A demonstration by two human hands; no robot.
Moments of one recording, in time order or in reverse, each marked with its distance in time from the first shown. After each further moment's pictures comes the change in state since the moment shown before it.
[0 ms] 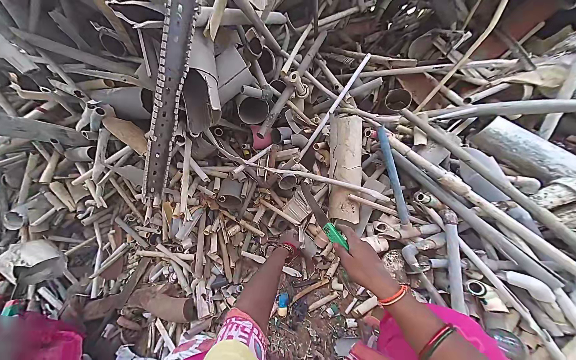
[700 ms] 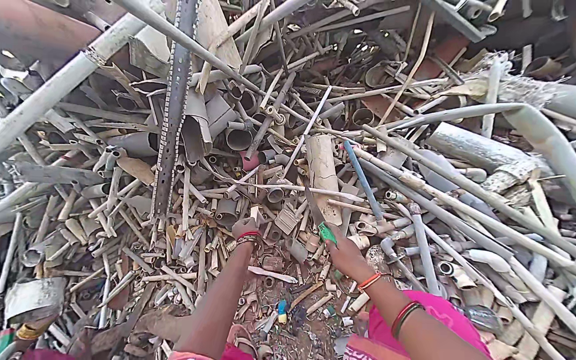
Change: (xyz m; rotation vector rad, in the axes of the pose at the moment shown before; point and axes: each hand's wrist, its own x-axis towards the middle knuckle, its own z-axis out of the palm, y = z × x) left_hand -0.121 0.037 -0.083 -0.650 0.774 -0.120; right_hand -0.032 0.032 -0.010 0.203 0.064 -0.037
